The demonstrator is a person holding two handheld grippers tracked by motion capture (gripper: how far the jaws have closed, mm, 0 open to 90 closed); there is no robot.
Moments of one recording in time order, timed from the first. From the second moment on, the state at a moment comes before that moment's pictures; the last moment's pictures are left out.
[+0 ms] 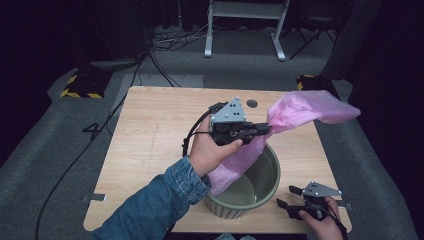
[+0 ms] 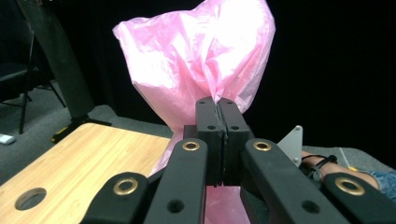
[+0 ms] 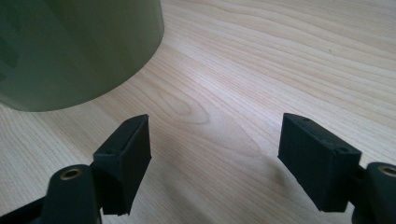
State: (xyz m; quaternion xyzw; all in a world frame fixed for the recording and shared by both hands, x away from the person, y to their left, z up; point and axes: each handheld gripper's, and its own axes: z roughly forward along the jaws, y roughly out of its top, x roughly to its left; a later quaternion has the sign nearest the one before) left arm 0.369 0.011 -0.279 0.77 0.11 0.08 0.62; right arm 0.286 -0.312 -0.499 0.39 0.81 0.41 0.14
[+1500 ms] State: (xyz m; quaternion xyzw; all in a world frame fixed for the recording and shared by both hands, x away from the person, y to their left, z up) left arm 0.329 0.079 -0.326 0.80 0.16 0.10 0.57; right arm 0.285 -0.320 -0.437 0.38 0.79 0.44 0.21
